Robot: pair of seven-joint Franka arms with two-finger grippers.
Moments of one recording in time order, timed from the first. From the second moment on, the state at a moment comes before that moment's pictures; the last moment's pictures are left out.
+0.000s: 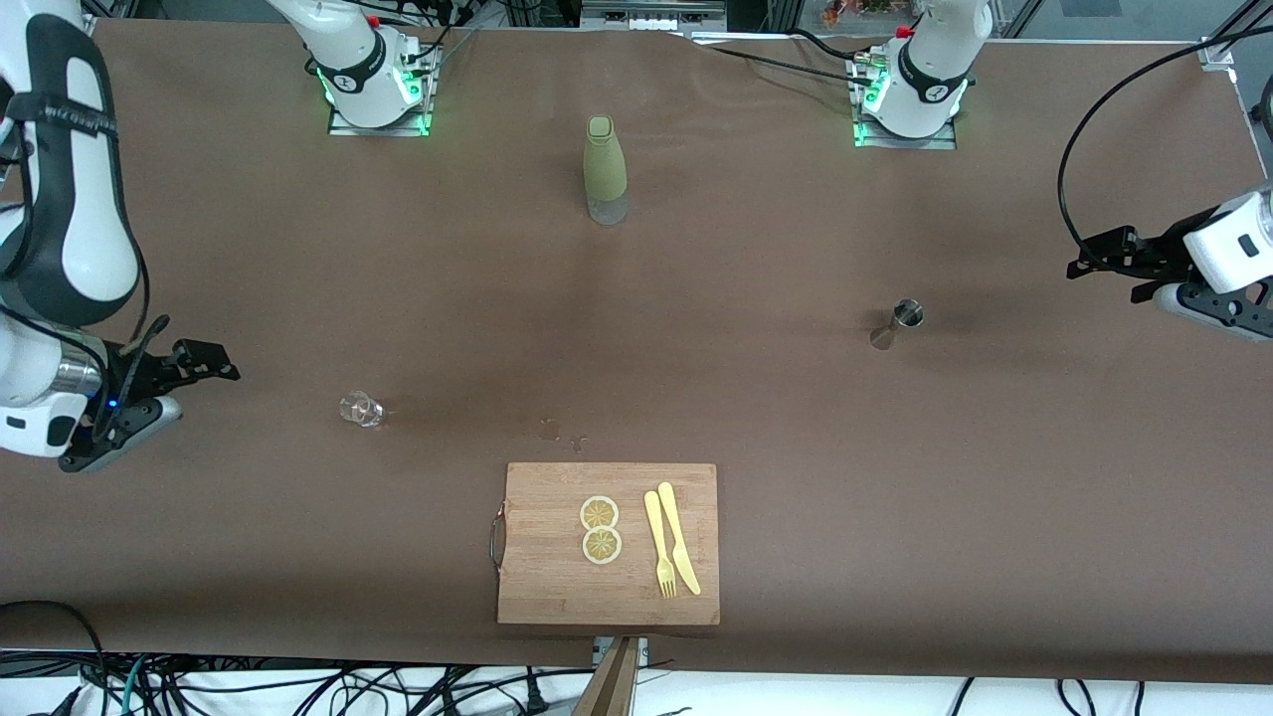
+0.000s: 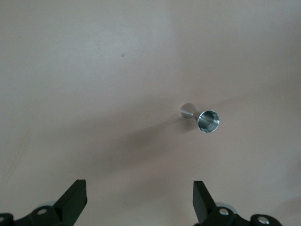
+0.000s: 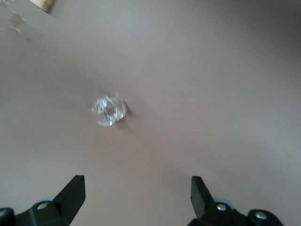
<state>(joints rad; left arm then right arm) 0.44 0.08 -0.24 -1.87 -0.14 1.74 0.55 -0.10 0.53 -0.02 -1.44 0.20 1.84 -0.82</state>
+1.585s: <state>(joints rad) 0.60 0.79 -0.24 -1.82 -0.79 1.68 2.38 -0.25 0.95 -0.01 -1.47 1.04 1.72 -2.22</state>
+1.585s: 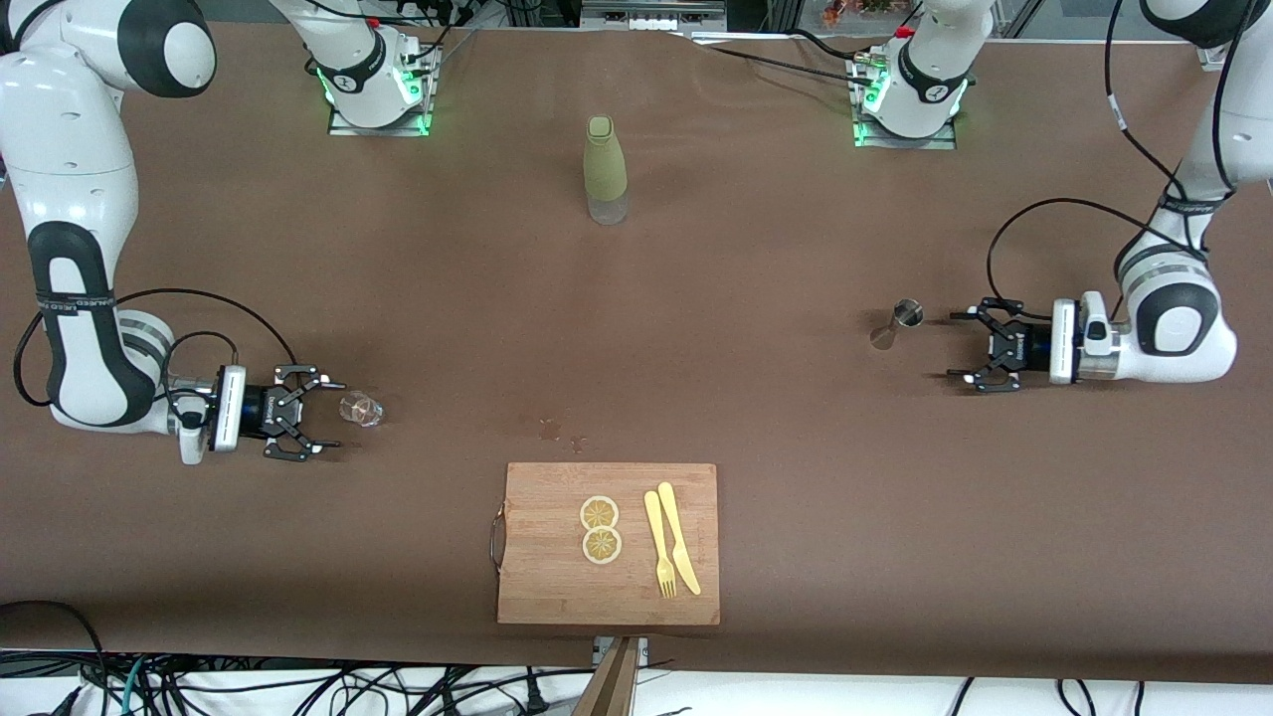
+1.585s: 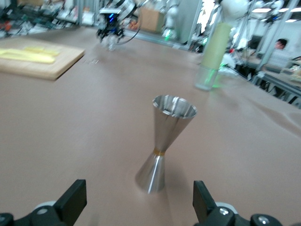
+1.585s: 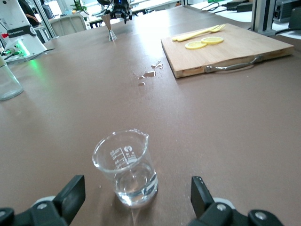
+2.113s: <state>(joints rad) 0.50 0.87 -0.25 -1.81 -0.84 1.67 2.55 -0.25 0.97 -0.01 -1.47 1.09 1.63 -2.30</state>
